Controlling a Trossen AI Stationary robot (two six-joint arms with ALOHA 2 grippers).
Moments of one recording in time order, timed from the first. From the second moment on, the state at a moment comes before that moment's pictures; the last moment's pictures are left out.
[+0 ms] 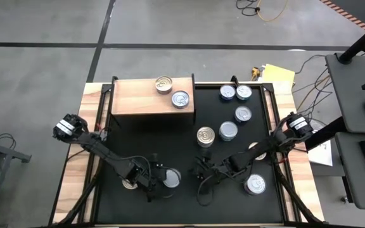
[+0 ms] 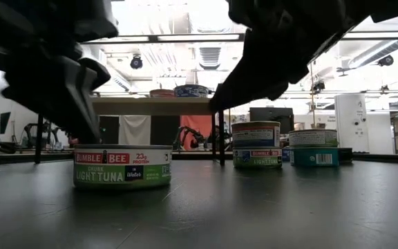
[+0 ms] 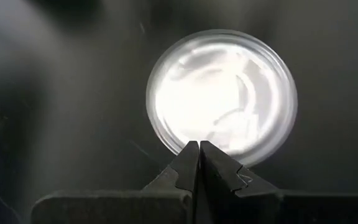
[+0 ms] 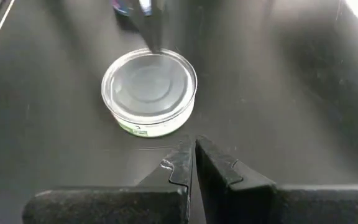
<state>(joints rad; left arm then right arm) -0.59 1.70 0.95 -0.36 -0.42 -0.52 0.44 1.83 1.02 0.11 0.41 0.39</state>
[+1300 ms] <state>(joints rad) -0.74 1.70 0.92 -0.36 -0.62 -0.74 0.37 1.93 1.03 0.33 0.21 0.82</state>
